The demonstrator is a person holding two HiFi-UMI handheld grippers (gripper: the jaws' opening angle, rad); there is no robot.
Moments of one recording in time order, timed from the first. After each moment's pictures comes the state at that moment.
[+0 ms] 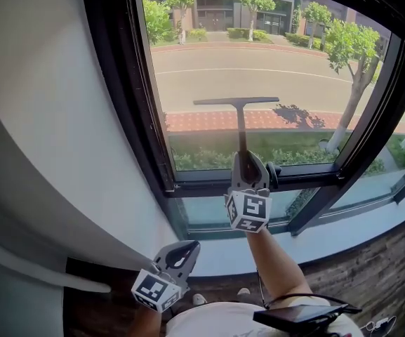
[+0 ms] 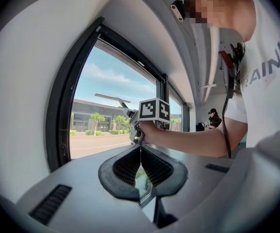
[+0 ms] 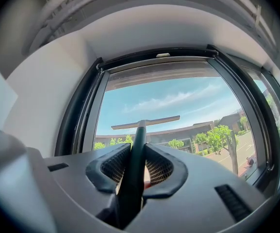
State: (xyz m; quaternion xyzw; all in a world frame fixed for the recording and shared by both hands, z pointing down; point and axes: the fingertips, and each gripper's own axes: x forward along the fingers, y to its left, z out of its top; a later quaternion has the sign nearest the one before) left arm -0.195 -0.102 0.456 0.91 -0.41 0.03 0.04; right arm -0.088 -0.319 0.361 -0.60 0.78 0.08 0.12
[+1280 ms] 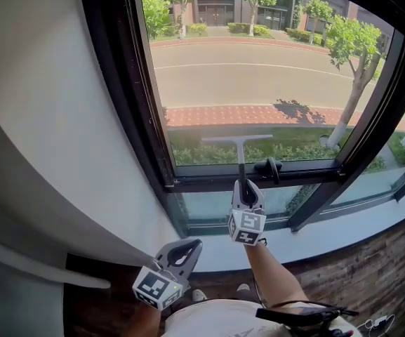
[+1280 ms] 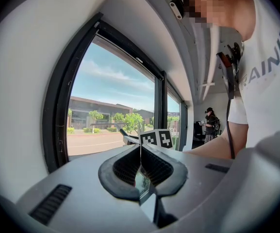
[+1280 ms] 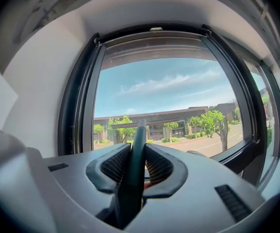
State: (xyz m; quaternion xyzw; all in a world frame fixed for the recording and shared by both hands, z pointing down) left arm -0.188 -0.099 0.463 0.92 -0.40 0.04 0.05; right arm -0.073 -0.308 0.504 -0.62 0.78 0.00 0.02
